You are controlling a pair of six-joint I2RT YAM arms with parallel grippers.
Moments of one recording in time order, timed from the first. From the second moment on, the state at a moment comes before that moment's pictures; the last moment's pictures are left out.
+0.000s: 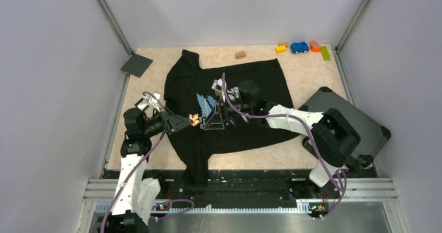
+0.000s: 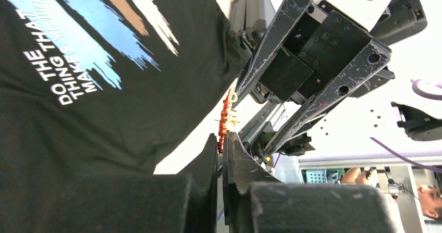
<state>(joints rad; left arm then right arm) 0.12 0.72 0.44 -0.06 1.01 -0.75 0.80 1.67 1.03 0.38 -0.85 0.42</state>
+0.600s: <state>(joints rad) 0.12 0.70 0.44 -0.05 1.12 -0.73 0.83 1.77 1.12 0.44 -1.05 0.47</state>
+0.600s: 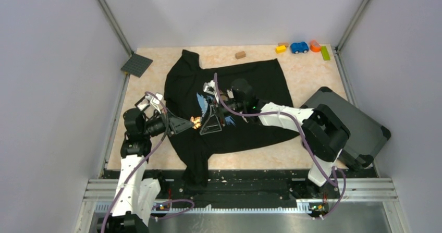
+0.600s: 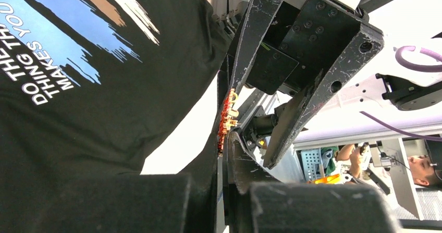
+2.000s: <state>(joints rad) 0.12 0.72 0.35 0.08 1.04 -0.76 0.84 1.77 1.15 0.32 -1.04 0.52</state>
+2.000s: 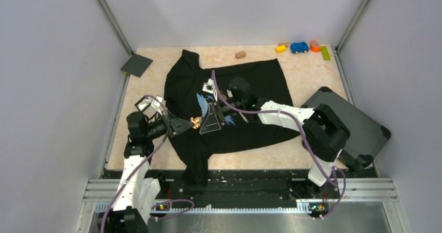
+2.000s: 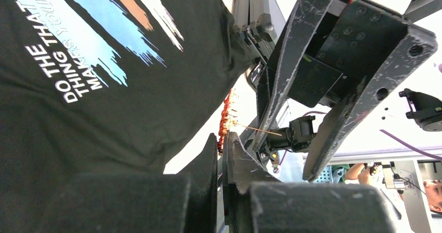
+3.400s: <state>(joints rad) 0.08 0.69 0.25 -0.06 0.42 -0.82 0.85 1.71 1.16 0.24 -0.43 0.34</state>
